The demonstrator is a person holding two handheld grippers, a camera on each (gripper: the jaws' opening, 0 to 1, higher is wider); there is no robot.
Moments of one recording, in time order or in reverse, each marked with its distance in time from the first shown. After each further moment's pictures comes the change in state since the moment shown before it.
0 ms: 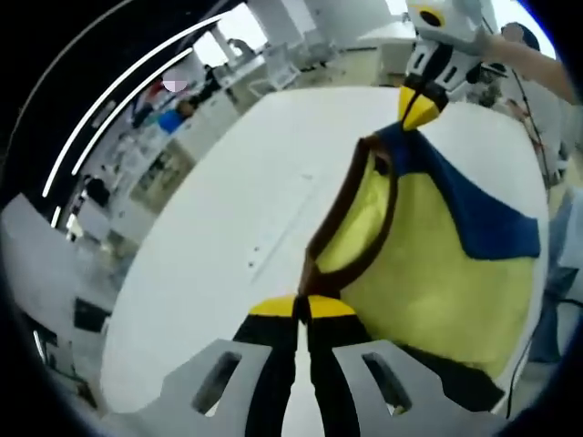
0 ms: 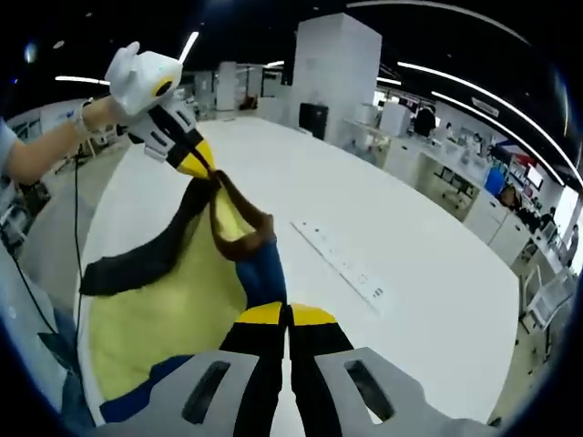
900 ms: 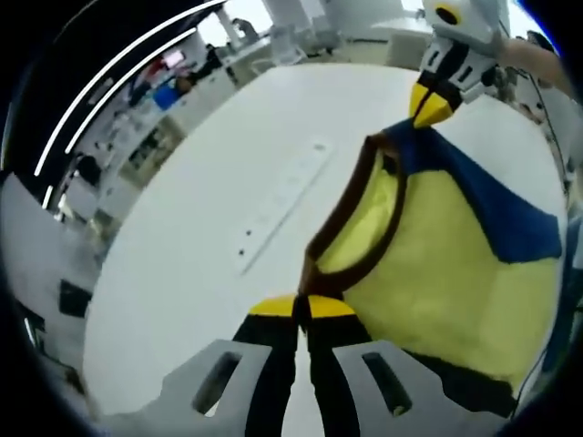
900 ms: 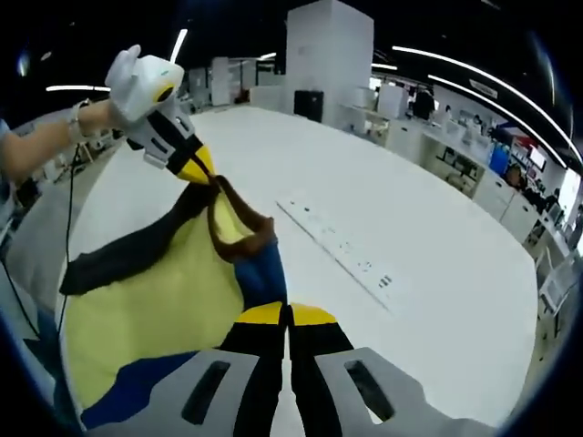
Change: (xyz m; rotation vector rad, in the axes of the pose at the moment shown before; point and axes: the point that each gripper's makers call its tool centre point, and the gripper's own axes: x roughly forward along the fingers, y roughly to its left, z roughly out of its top) left arm 0.075 0.011 -0.031 -0.070 0.065 -0.039; right arm 0.062 -0.027 -0.035 0.068 0.039 0.020
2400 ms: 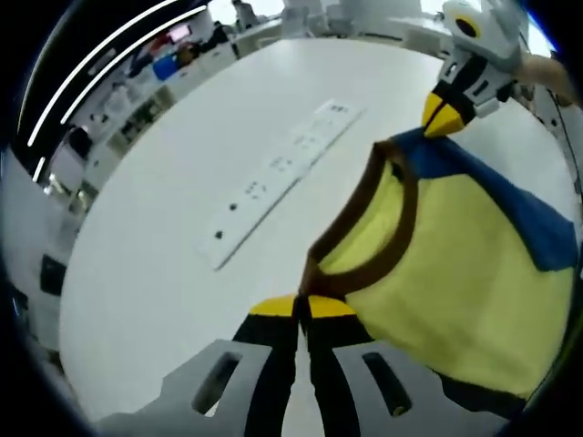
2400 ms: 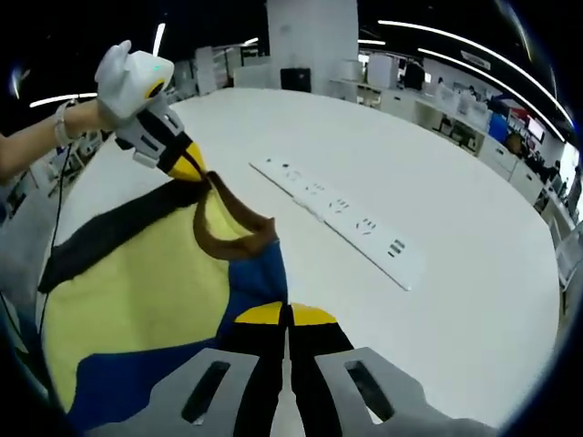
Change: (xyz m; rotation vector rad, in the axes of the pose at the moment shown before) left arm 0.085 0.014 -0.026 -0.086 0.065 -0.051; right arm 0.071 -0.034 -0.047 0.084 0.087 0.009
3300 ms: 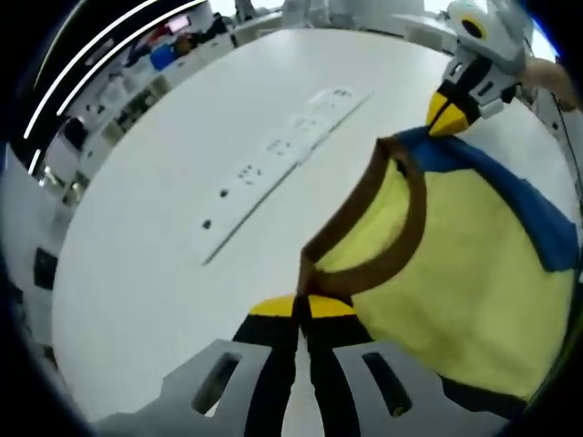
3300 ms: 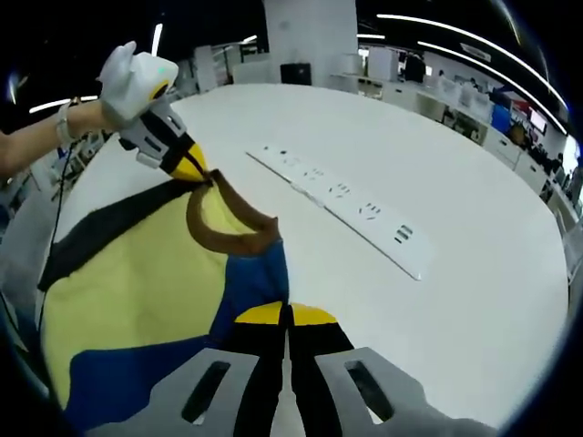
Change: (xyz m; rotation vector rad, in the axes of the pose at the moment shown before) left arm 0.018 -0.002 -0.010 -0.026 0.023 -0.027; right arm 0.011 -0.001 -0.014 0.023 0.011 0.022
